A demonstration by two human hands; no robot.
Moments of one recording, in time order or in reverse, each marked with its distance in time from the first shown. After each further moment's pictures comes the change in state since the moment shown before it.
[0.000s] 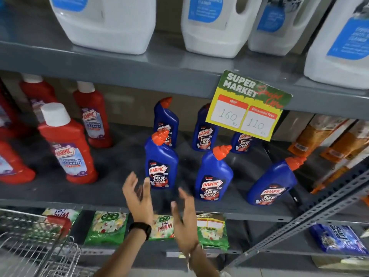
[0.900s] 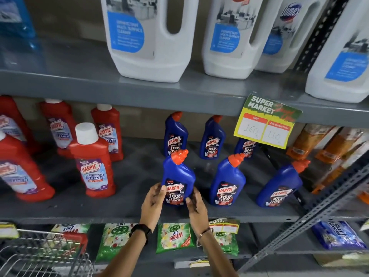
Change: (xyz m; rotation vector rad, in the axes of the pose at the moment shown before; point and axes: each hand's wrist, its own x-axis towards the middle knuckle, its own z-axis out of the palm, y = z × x) left_hand 0.038 0.011 -0.041 0.145 -0.512 -0.158; right_hand 0.037 0.001 0.028 0.087 0.096 0.136
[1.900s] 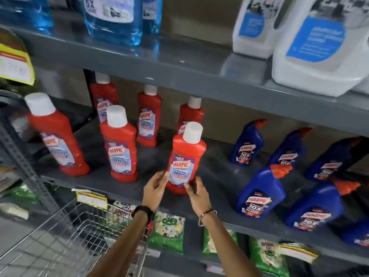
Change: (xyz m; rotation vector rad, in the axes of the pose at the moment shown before) left_hand 0.045 0.001 -0.210 0.047 0.239 0.059; right_hand 0.000 -0.069 0.206 -0.233 -0.270 -0.026
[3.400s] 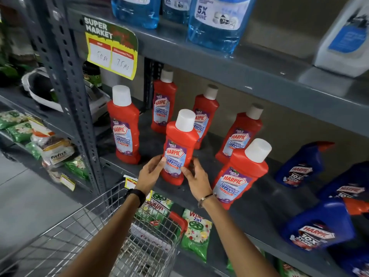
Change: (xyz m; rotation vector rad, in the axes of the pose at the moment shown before) left_hand 0.027 0.016 -0.145 -0.101 0.051 -0.018; right_hand 0.014 -0.092 0.106 -0.002 -0.287 -0.233
